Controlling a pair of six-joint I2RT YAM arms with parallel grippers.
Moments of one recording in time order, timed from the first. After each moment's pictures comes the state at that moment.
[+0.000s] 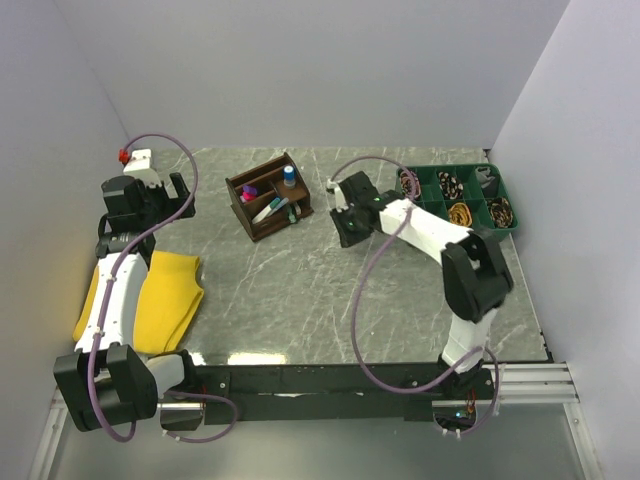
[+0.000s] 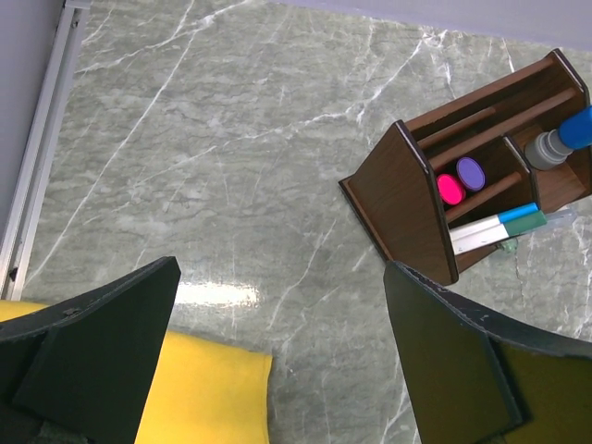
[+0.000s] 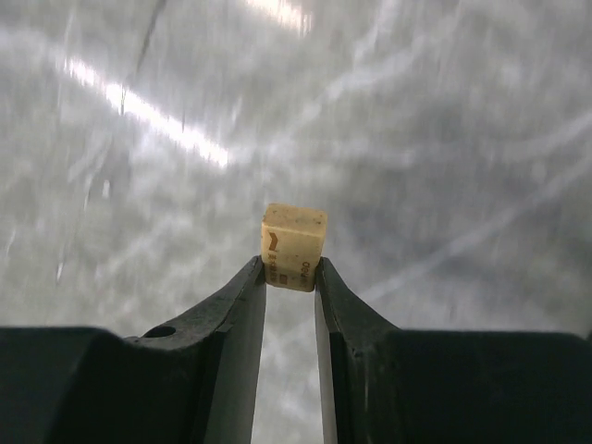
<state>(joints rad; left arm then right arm) 0.19 1.14 0.94 -0.18 0.20 -0.09 0.55 1.80 1.33 -0.58 -0.07 0.05</state>
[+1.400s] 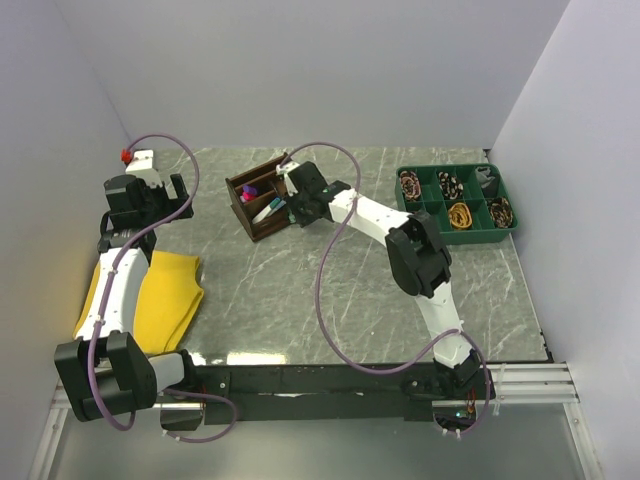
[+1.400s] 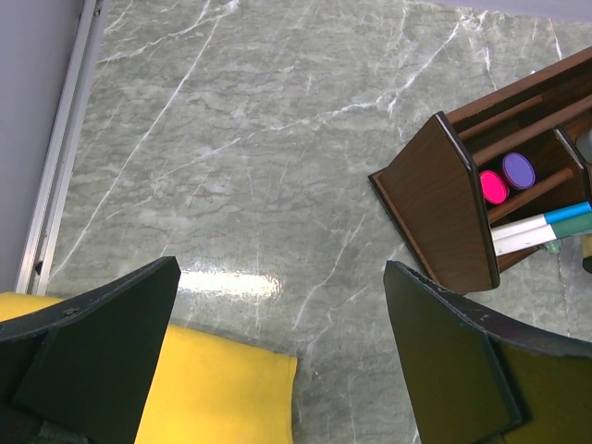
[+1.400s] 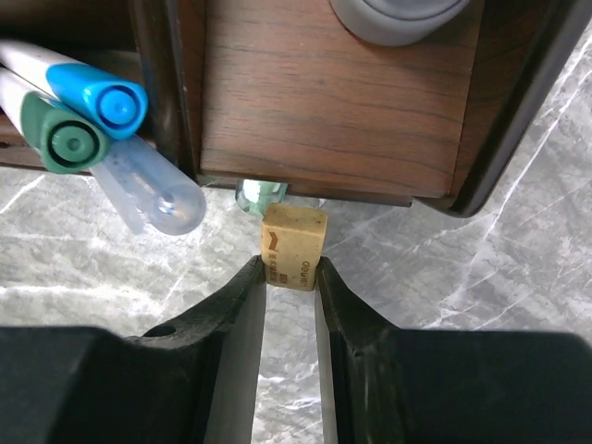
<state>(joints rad) 0.19 1.19 0.94 -0.16 0.17 -0.04 0.69 2.23 1.83 -0.47 0.05 0.01</state>
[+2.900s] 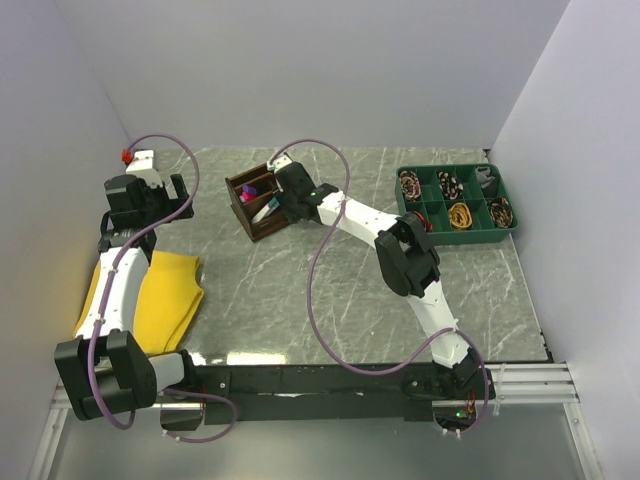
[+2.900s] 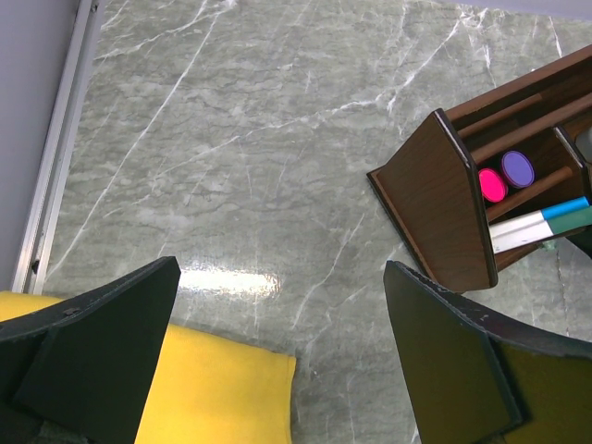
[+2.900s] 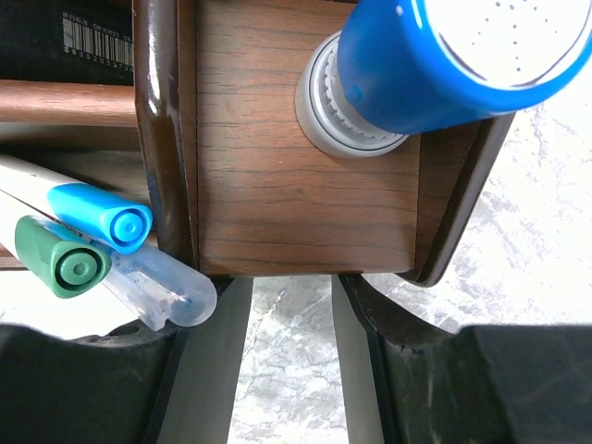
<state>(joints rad) 0.19 1.19 0.94 -0.16 0.17 -0.05 0.74 2.31 1.93 -0.40 0.24 0.00</state>
